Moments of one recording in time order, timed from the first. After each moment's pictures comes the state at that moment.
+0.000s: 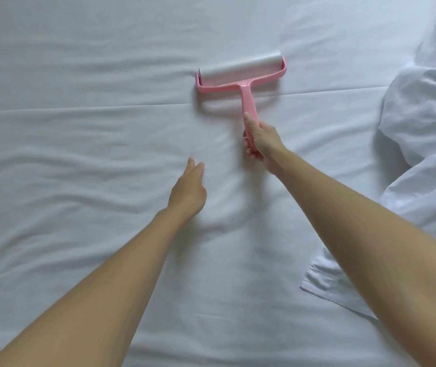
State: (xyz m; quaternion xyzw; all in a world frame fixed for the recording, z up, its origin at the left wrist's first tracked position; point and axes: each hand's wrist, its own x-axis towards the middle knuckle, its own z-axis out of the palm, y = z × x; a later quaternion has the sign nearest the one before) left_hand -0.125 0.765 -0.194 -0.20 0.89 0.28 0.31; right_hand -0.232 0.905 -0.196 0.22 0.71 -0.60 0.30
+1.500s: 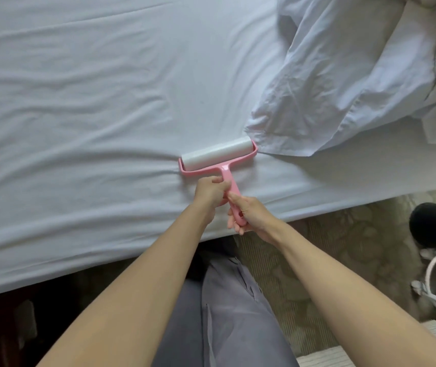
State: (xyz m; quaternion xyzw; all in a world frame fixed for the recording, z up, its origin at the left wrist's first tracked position) left_hand 0.126 0.916 -0.131 -0.37 0.60 0.61 0.35; right_hand 0.165 1.023 -0.137 0.27 0.63 -0.58 0.44
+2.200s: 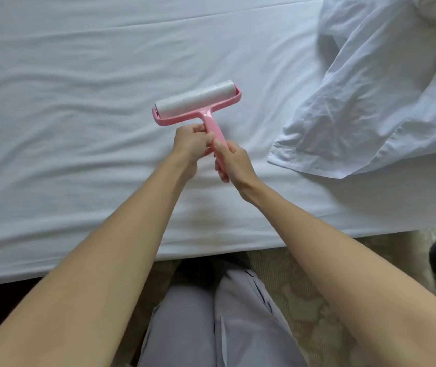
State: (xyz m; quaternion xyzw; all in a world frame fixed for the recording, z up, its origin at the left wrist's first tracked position) left_hand 0.036 0.835 -0.099 -0.33 0.65 0.66 0.20; right_hand 0.062 0.932 -0.127 0.18 0.70 -0.63 0.28
